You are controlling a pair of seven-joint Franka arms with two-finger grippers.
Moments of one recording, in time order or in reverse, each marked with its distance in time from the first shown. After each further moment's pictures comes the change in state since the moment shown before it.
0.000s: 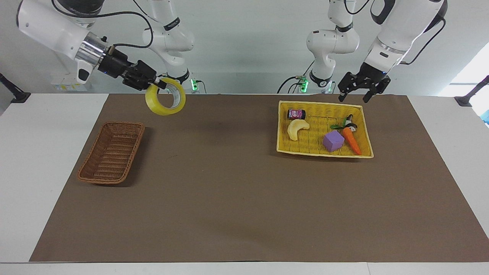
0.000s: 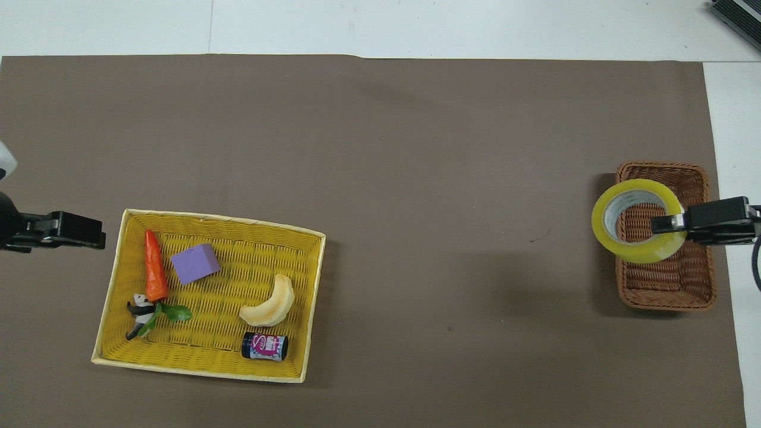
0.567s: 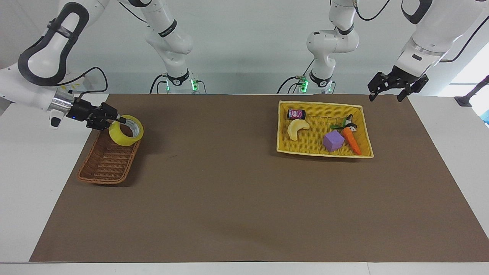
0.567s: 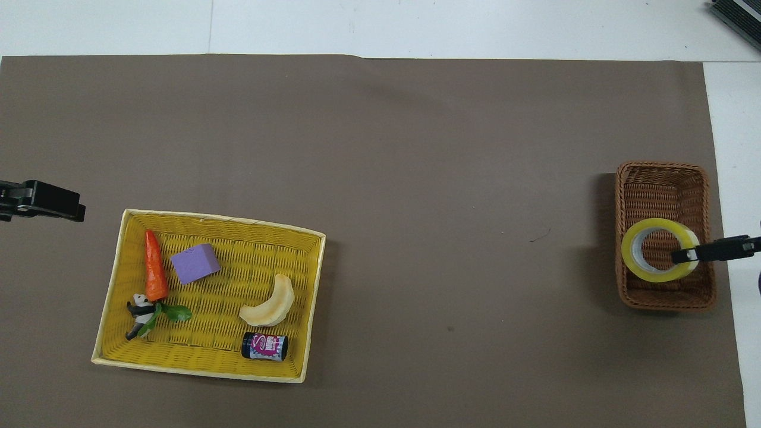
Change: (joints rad) left arm 0.056 0.081 -0.001 0.080 0.003 0.027 0.106; right arm -0.174 0.228 -0.003 0.009 -0.199 0.026 -0.498
